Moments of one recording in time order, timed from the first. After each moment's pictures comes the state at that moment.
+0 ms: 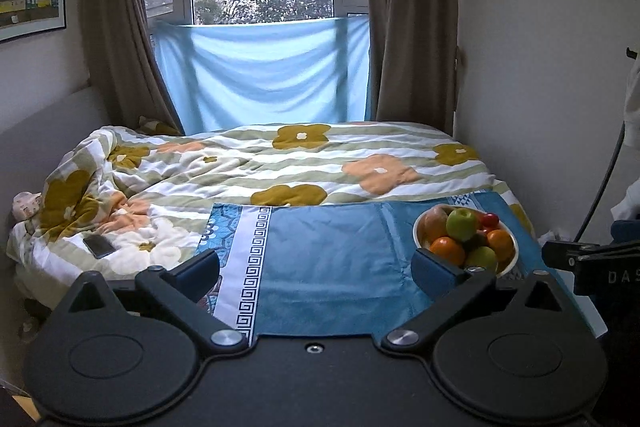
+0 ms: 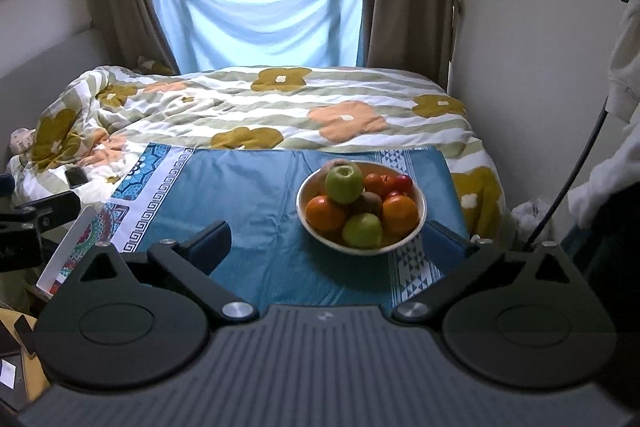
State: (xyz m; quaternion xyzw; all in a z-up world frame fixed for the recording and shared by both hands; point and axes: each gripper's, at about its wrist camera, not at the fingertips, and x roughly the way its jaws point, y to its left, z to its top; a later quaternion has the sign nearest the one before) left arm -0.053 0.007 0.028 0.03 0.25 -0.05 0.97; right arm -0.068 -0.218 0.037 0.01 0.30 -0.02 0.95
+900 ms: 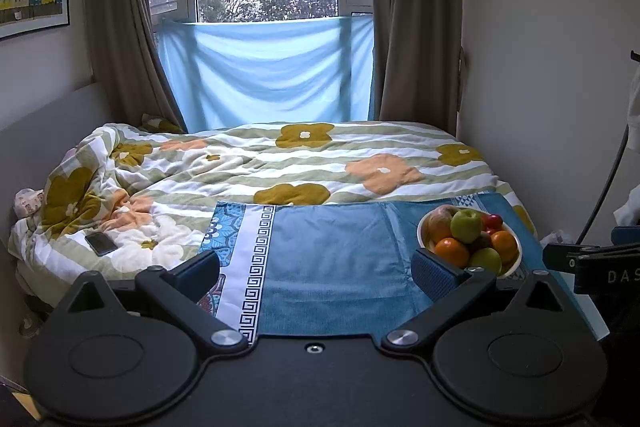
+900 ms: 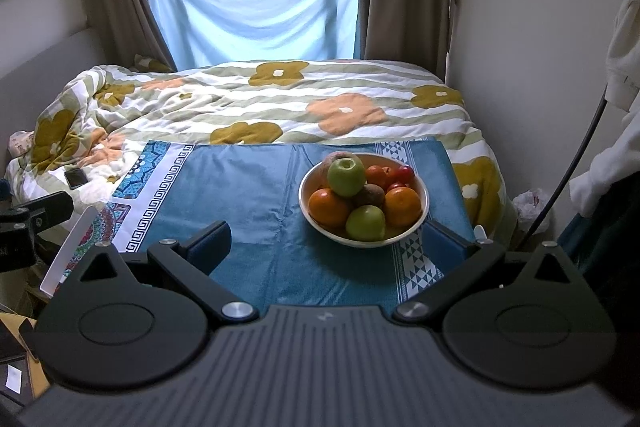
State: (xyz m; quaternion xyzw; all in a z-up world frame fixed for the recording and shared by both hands) left arm -0.053 0.016 0.026 0.03 0.25 -0.04 0.97; right arm -0.069 -0.216 0.036 0.02 0.31 -0.02 0.95
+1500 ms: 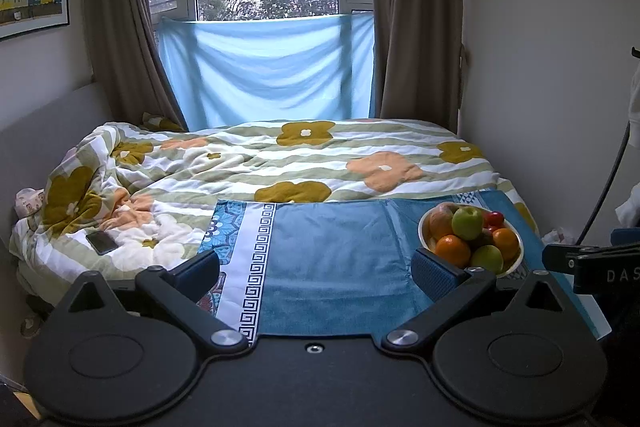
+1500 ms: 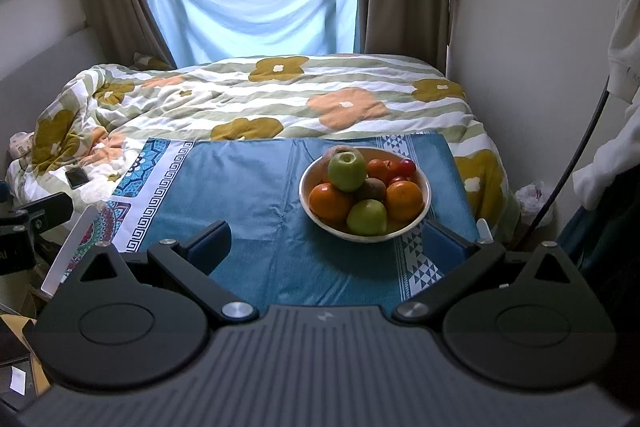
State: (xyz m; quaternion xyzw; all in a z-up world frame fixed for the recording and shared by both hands) left arm -0.051 0.019 0.026 0.03 0.26 -0.05 0.96; right arm -0.066 -0.218 0.032 0.03 0.32 -0.02 0.95
